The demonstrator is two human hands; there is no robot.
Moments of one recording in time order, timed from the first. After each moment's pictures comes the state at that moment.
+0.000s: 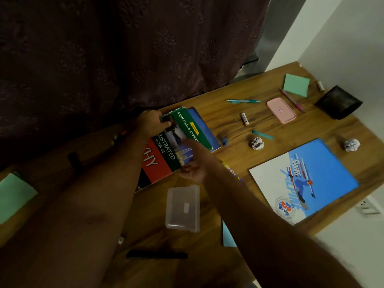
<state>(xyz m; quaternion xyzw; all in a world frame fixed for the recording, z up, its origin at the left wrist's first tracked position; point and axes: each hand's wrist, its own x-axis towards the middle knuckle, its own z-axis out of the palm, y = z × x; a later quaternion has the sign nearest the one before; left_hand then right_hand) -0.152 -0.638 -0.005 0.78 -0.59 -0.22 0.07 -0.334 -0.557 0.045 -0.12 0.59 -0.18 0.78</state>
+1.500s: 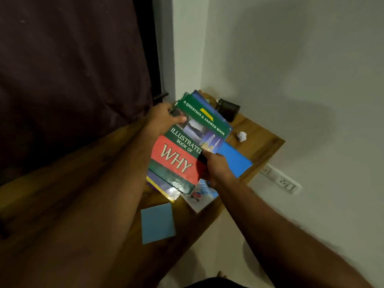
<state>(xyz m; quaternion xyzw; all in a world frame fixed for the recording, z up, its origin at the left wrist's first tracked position) -0.461 -0.616 0.144 0.62 -0.68 -0.26 0.29 -0.617 -0.512 0.071 -0.24 0.63 -0.46 0.57</state>
